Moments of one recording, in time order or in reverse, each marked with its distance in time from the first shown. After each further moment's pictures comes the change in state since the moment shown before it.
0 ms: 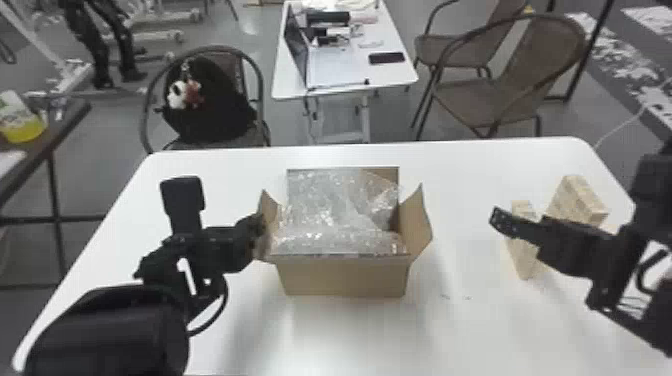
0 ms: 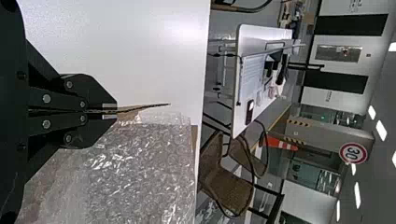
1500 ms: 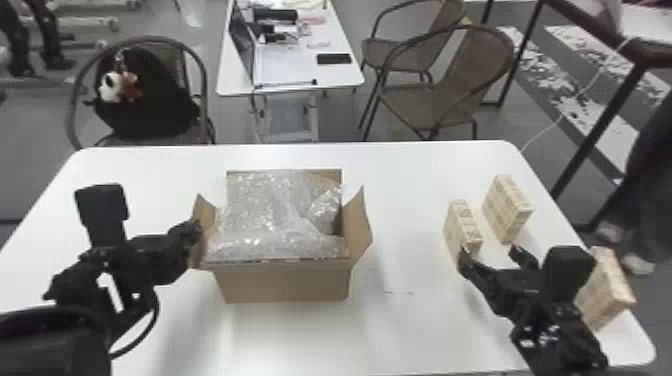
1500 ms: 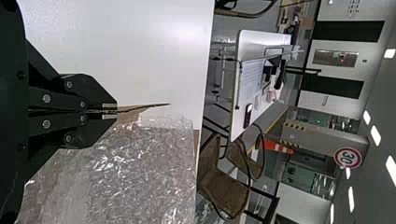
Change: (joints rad) left arm 0.028 0.000 0.022 0.000 0.025 -0.032 0.000; right arm 0.075 0.064 0.079 0.510 0.505 -0.869 0.068
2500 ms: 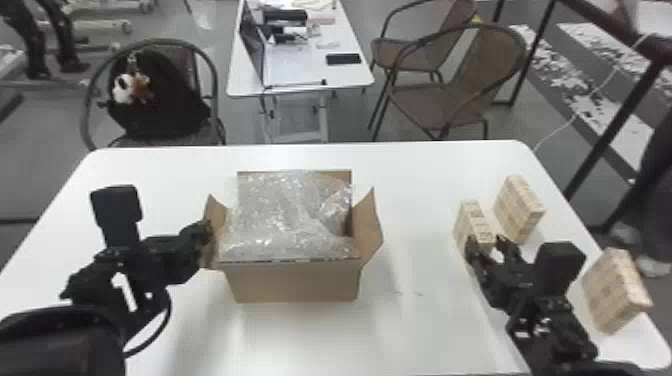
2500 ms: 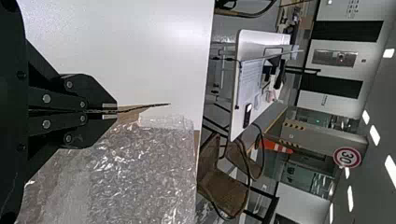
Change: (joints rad) left arm 0.004 0.000 -0.003 0.003 0.002 -0.008 -0.001; right arm -0.093 0.007 0.052 0.161 0.018 -0.104 -0.021
